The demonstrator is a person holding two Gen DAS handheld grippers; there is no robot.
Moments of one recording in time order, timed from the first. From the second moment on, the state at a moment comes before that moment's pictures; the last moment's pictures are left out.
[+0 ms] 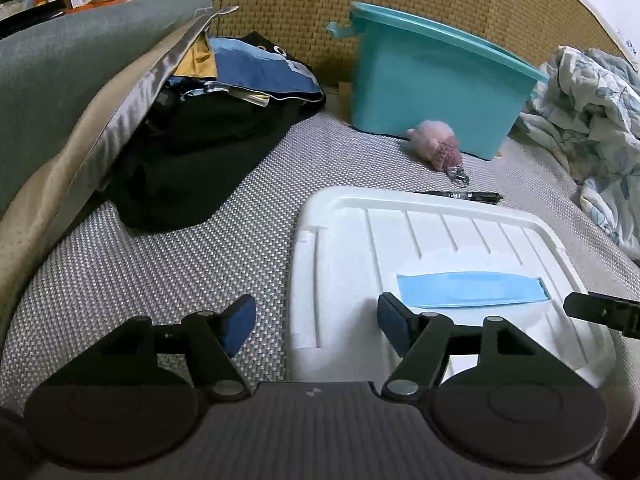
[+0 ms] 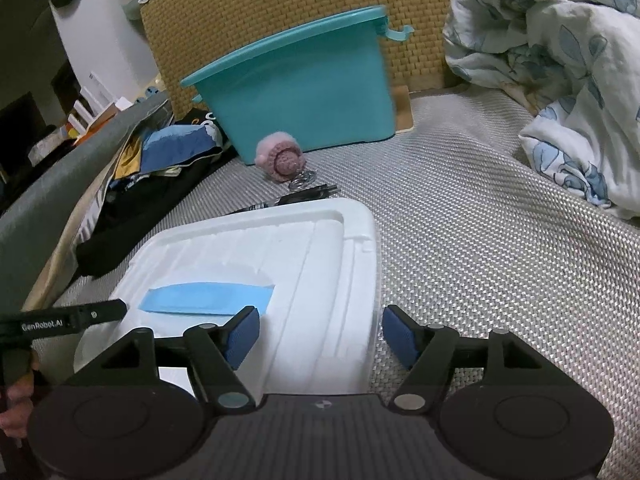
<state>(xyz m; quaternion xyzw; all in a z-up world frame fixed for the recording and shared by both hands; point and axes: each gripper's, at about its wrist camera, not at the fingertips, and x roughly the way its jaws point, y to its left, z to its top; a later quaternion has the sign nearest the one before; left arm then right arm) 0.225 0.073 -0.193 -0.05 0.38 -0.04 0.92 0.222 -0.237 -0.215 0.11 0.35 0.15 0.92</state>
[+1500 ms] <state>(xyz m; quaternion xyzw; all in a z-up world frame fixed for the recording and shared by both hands) 0.214 0.034 -0.193 0.04 0.34 -0.11 0.93 0.219 -0.223 -0.216 0.07 0.34 0.14 0.93</state>
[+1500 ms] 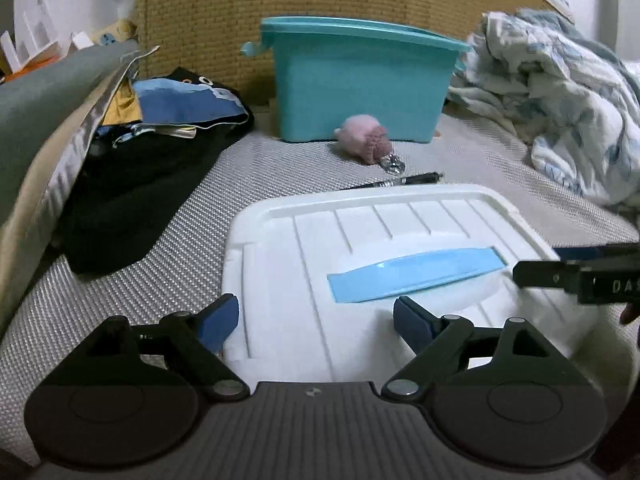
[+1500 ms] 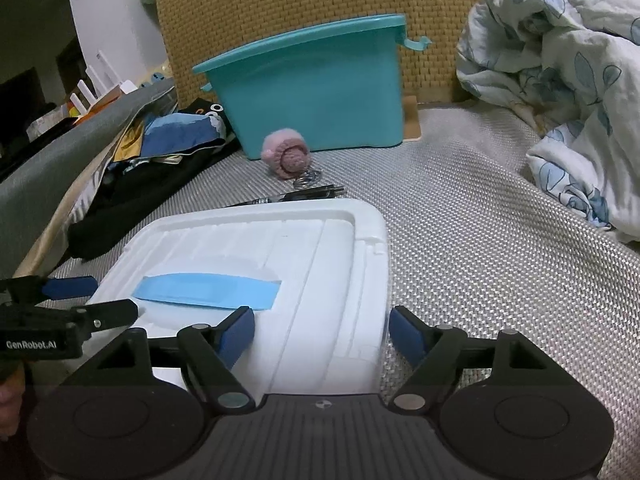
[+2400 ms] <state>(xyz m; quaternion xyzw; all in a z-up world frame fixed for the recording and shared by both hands) 0.225 0.051 -0.203 -0.04 0.38 -0.10 0.92 0.218 -0.217 -0.218 0.06 0.34 0.15 0.93</state>
